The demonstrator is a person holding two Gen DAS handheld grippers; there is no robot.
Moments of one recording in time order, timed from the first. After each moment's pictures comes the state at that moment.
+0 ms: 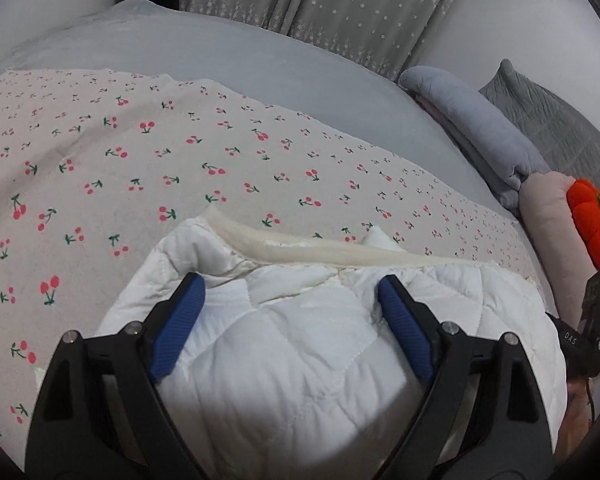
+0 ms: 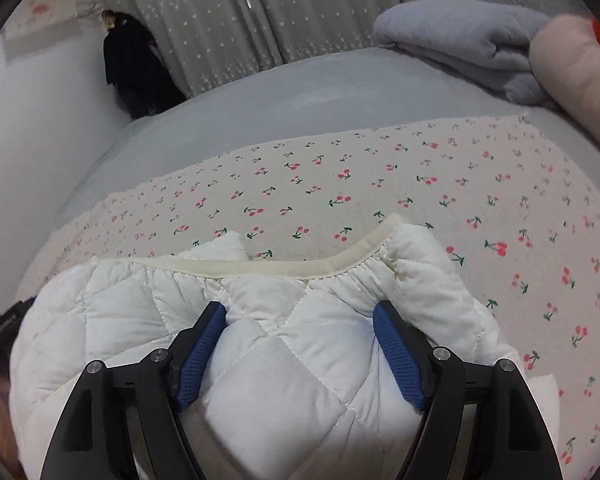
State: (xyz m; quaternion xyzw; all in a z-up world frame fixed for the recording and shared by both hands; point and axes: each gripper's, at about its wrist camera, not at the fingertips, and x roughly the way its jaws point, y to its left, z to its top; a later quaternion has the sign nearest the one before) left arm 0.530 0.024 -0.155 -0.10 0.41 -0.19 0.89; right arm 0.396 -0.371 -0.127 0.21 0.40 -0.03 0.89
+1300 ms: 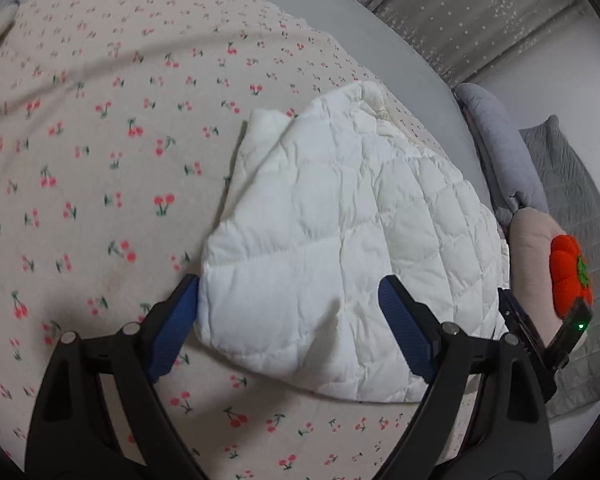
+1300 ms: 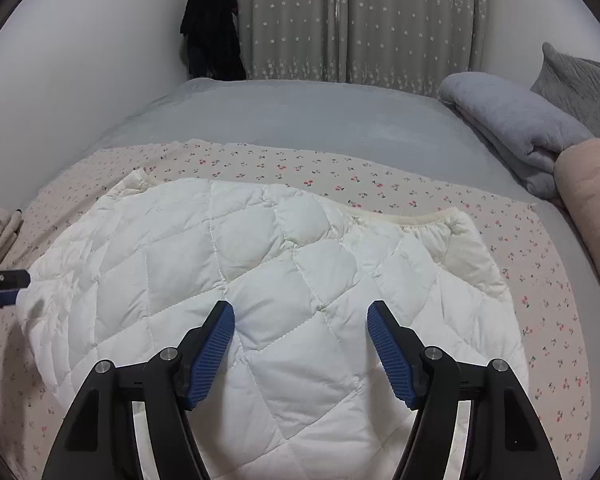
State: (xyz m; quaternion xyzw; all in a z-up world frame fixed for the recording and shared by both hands) left arm 0.368 0.129 -0.129 -0.24 0.52 -0.09 0.82; right arm 0.322 -0.247 -0.059 0.03 0.41 0.01 0.91
